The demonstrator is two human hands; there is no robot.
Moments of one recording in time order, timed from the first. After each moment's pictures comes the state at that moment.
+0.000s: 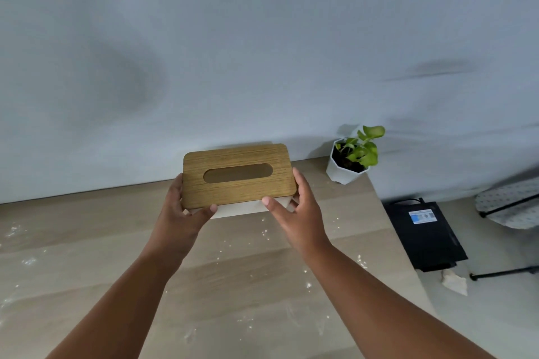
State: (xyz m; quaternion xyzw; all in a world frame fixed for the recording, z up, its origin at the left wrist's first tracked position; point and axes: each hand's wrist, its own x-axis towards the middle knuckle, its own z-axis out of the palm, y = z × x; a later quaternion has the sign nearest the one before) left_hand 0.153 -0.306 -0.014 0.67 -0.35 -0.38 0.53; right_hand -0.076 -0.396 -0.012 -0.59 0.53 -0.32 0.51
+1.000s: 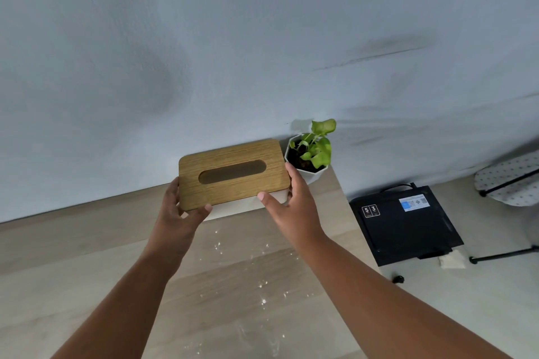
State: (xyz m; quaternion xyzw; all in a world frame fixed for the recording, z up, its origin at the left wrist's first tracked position) left_hand 0.064 -0.381 -0.033 0.70 -0.33 -0.40 0.49; right_hand -0.165 -0.471 -0.027 -0.60 0.55 -0.30 0.49
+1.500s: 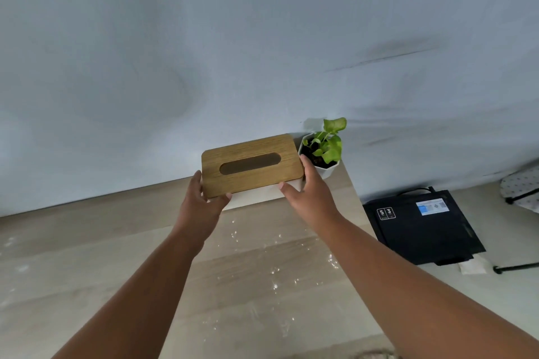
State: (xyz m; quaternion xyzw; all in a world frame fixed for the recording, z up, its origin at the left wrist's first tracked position) left_hand 0.054 -0.386 -0.015 0.76 -0.30 -0.38 0.44; right_hand -0.175 -0.485 -0.009 -0.64 0.54 -0.23 0.49
